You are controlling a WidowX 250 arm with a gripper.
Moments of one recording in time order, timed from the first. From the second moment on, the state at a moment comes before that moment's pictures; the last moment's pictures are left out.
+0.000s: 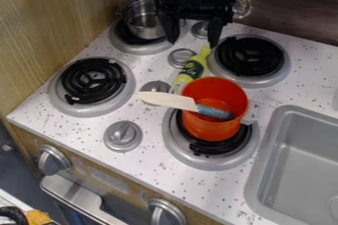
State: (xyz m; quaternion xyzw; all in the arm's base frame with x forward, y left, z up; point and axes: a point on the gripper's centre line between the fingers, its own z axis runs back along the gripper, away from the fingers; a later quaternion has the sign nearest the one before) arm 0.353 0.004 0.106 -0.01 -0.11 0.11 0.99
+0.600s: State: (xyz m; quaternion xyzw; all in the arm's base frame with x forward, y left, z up) arm 0.336 -0.015 0.087 -0.05 -0.06 -0.09 0.99
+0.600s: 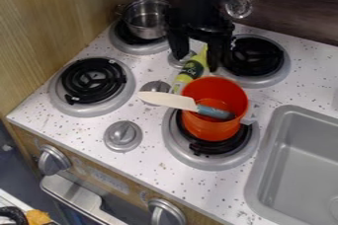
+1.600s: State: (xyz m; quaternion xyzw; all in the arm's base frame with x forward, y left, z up) arm 0.332 -0.027 0.058 0.00 -0.08 -0.25 0.96
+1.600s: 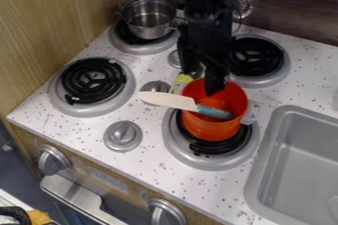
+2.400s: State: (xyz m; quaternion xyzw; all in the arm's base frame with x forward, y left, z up) arm 0.331 -0.019 0.039 0.00 -0.10 -0.23 0.97
